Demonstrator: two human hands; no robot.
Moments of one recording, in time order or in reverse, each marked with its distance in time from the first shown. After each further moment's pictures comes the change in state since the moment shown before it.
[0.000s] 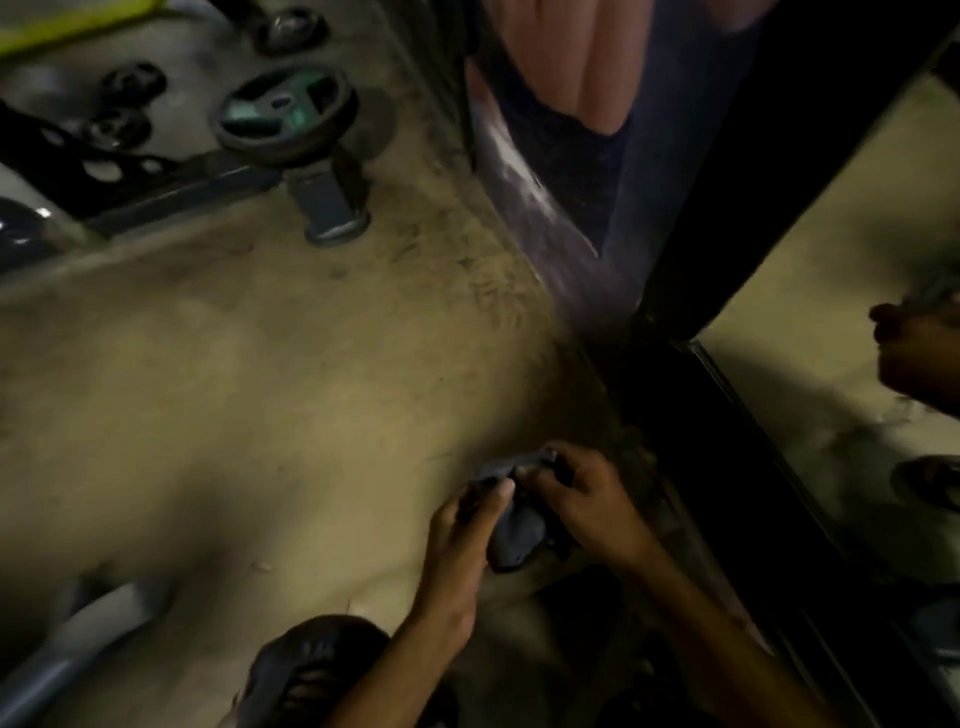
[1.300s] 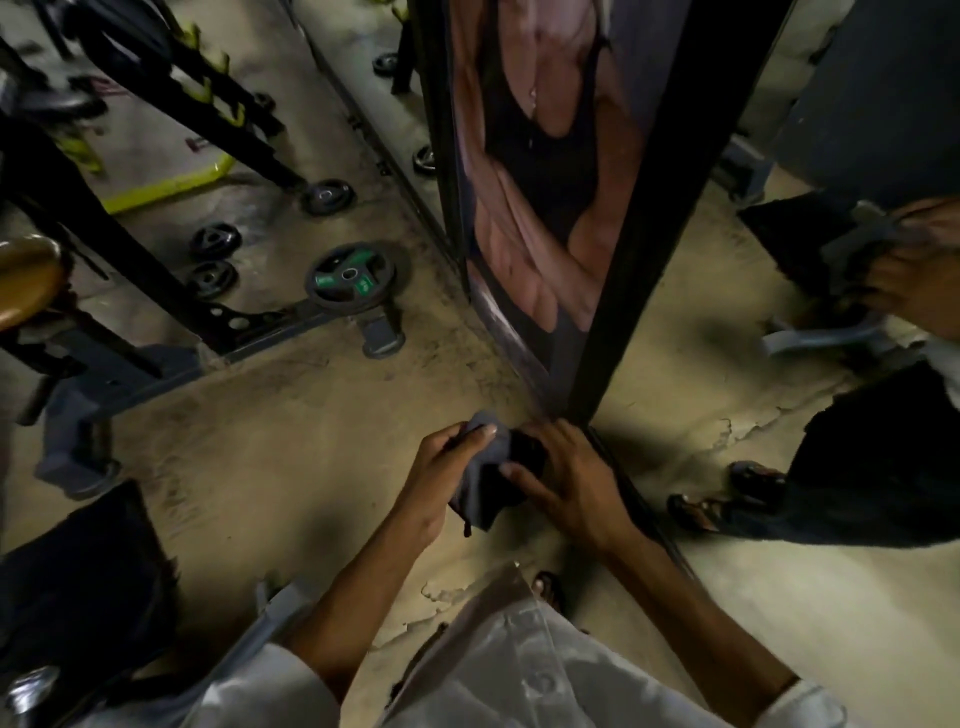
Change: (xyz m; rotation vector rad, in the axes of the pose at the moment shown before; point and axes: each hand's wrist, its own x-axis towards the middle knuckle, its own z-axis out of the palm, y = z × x) left_hand -0.344 0.484 0.001 0.189 -0.232 0.097; right_hand -0.236 -0.531 -0.120 -0.398 0.152 -0.215
